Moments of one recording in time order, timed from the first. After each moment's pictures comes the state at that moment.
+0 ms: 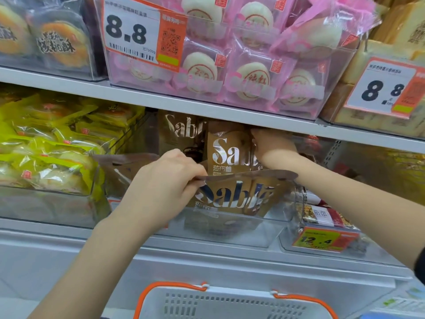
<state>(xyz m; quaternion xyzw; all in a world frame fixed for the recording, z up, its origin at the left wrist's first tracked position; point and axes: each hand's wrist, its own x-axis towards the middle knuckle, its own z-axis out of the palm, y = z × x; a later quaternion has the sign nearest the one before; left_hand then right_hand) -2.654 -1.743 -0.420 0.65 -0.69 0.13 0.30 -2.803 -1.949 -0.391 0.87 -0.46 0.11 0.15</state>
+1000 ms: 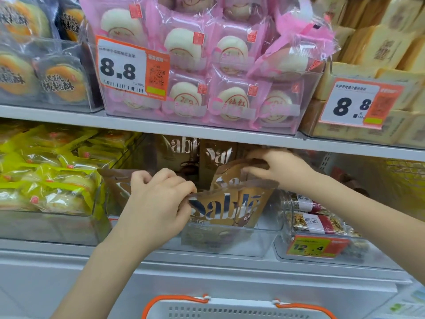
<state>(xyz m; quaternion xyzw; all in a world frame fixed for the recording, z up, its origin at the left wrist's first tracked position) -2.661 -1.734 -0.418 0.68 -0.66 0.24 0.21 -2.854 -1.920 -0.367 0.93 -0.35 0.11 0.00</state>
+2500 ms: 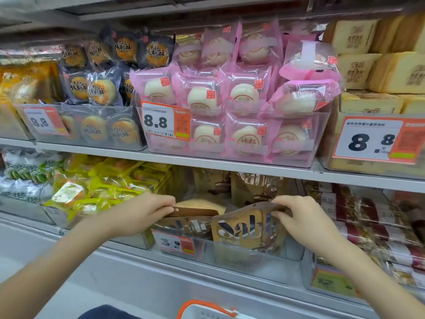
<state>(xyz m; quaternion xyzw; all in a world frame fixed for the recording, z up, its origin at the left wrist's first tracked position) -2.589 -1.708 -0.368 0.73 -0.67 -0.09 0.09 -2.877 -1.893 -0.388 0.91 -0.32 0.19 -0.16</state>
